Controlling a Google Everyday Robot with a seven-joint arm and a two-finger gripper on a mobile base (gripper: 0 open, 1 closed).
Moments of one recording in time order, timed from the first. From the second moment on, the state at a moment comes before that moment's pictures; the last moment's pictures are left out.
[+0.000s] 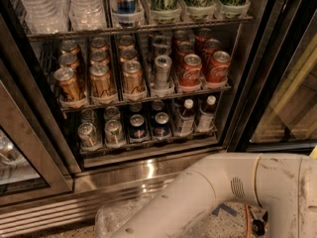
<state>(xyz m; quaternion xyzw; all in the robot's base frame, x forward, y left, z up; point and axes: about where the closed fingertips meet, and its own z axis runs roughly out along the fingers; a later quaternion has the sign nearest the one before) 0.251 0.316 1.053 -0.32 0.38 0.40 0.77</state>
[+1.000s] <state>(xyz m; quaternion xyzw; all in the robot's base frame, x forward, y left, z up) 0.266 0.273 1.077 -0.25 0.39 0.29 0.84</state>
